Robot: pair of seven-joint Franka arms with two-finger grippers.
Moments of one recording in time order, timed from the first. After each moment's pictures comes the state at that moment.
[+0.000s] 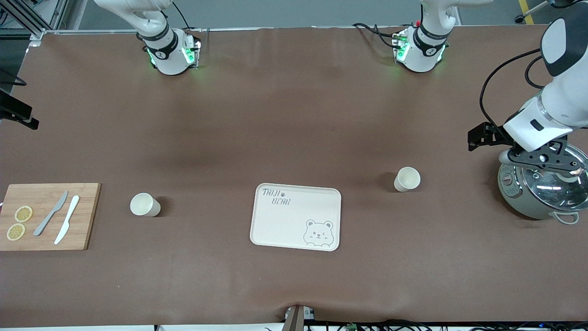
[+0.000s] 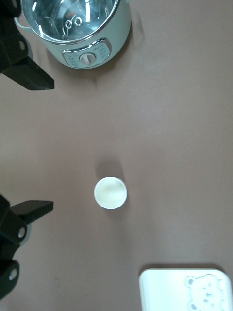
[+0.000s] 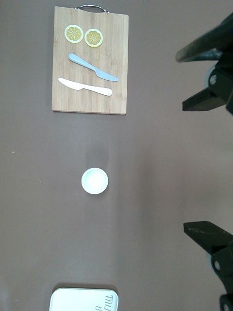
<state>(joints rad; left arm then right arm) -0.06 0.11 -0.05 -1.61 0.01 1.68 0.10 -0.02 0.08 -0.10 -1.39 0.01 1.48 -0.16</state>
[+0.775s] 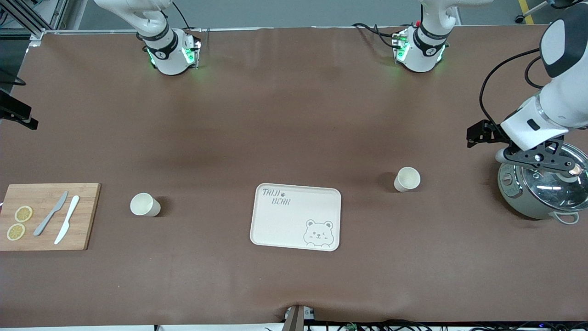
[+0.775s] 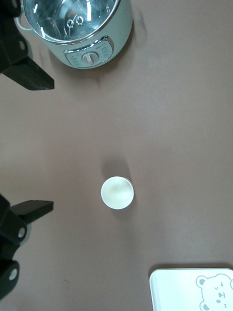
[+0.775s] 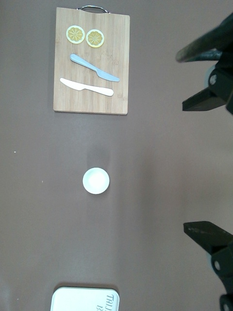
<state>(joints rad) -0.06 0.12 -0.05 -1.61 0.01 1.67 0.12 -0.02 0.08 -0.10 -1.39 0.01 1.48 -0.16</state>
